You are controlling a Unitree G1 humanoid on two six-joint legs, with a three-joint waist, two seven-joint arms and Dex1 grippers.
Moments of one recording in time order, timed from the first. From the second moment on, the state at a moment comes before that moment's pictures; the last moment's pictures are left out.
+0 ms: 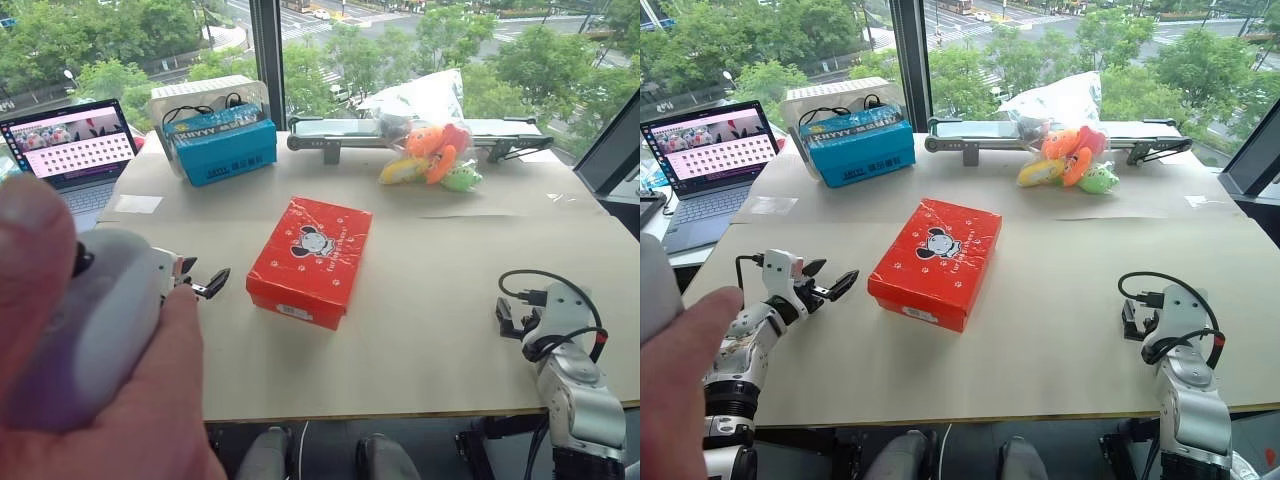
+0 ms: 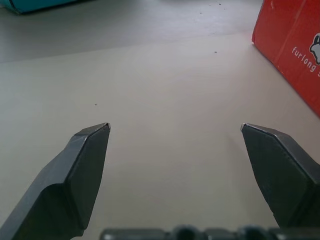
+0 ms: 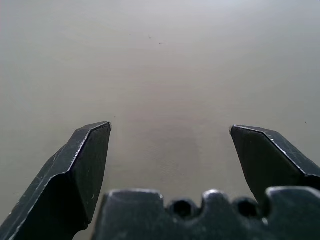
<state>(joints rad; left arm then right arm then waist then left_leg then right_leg) -0.39 0.48 0.24 0.47 -0.28 0.09 -0.67 -0.06 -0.38 -0.41 -0.19 0.18 0.59 0.06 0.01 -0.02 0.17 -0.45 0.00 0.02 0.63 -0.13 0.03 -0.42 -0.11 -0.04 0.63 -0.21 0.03</state>
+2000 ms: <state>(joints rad) -0.17 0.76 0.17 0.13 -0.42 0.11 -1.24 -0.43 -0.64 0.26 -0.06 0.21 0.52 0.90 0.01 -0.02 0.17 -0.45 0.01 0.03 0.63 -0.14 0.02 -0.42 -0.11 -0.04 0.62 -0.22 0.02</state>
